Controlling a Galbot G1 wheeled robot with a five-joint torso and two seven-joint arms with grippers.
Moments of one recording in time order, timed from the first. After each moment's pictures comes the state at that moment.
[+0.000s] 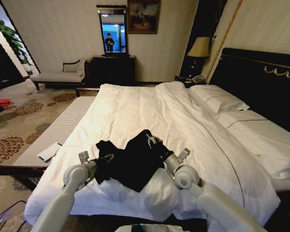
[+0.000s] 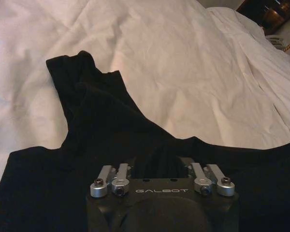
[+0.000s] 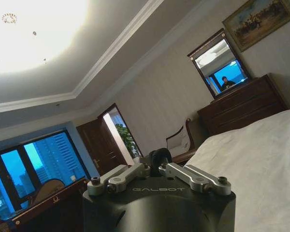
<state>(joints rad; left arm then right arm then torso) 1.22 -1.07 -0.47 -1.98 -1.25 0.71 -0.42 -0.99 0.87 -0.07 2.05 1.10 0.15 0.07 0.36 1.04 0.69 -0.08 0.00</state>
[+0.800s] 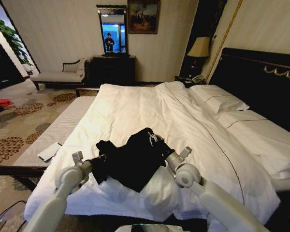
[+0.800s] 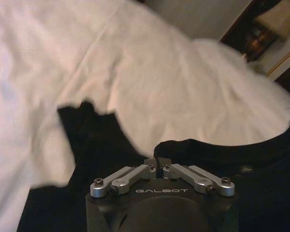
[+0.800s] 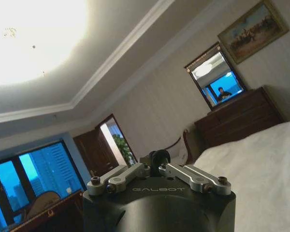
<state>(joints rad) 1.30 -1.01 -0.62 -2.15 -1.32 0.68 -0.40 -0.97 0.85 -0.03 2.10 1.13 0.15 0.10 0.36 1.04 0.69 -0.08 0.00</state>
